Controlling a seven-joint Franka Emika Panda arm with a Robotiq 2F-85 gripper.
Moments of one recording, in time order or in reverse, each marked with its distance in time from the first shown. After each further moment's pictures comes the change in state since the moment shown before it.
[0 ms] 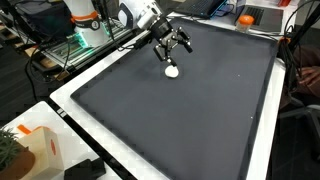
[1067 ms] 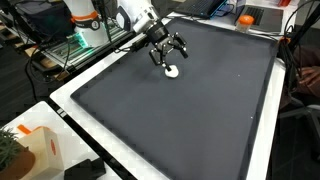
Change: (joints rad) arm 0.000 0.024 -0.022 -0.006 0.025 0.007 -0.019
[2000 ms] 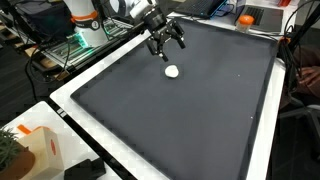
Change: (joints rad) arm 0.001 -0.249 0.001 -0.093 -0.006 -0.284 -0.021
